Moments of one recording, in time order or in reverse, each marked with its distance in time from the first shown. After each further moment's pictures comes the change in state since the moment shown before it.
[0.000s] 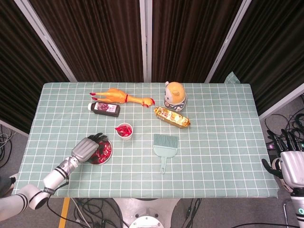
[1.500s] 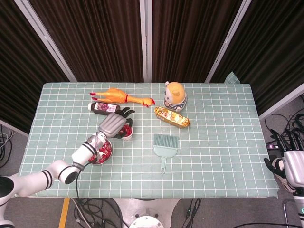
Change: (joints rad) left arm -0.270 -0.013 -0.262 -0.155 -0.259 -0.187 0.175; right arm -0.002 -0.002 0.005 0.030 0.004 0.006 0.036
